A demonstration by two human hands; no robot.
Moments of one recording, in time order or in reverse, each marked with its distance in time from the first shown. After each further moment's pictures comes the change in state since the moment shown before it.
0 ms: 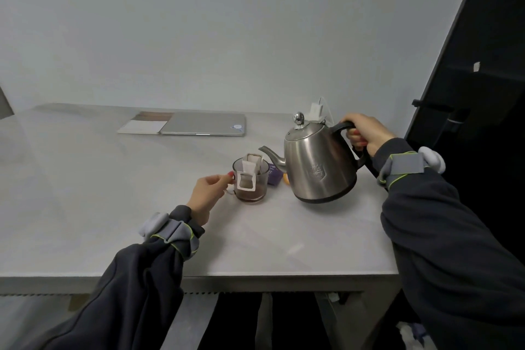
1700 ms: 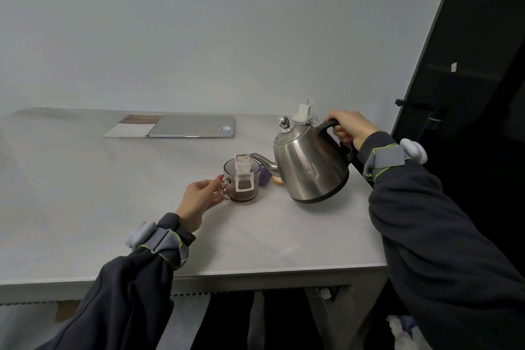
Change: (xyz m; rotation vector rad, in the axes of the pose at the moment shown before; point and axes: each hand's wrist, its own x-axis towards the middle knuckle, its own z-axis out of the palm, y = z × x) left_hand -0.020 0.006 0.008 -0.185 -0.044 -0.054; right_hand -0.007 -0.010 -0.002 -0.128 0.023 -0.014
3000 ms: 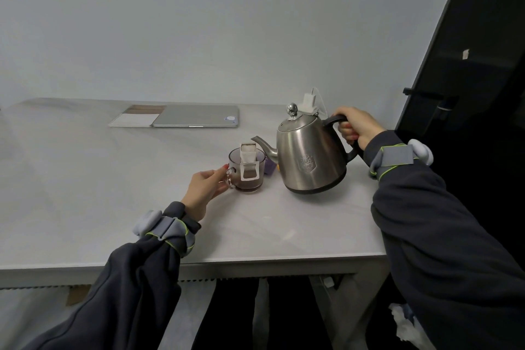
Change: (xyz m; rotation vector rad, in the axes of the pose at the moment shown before) left_hand 0.003 -0.003 -0.002 -0.019 -0.014 -0.001; right_hand 0.000 0.020 0.006 0.186 -0.024 0.045
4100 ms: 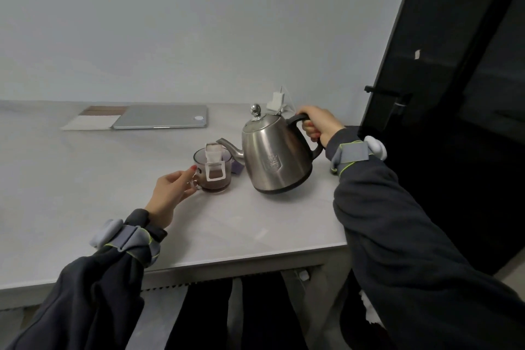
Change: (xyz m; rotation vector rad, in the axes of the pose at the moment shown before) left_hand 0.003 -0.011 0.005 0.066 0.015 0.087; right_hand -0.005 0.002 0.000 -0.021 0.013 0.000
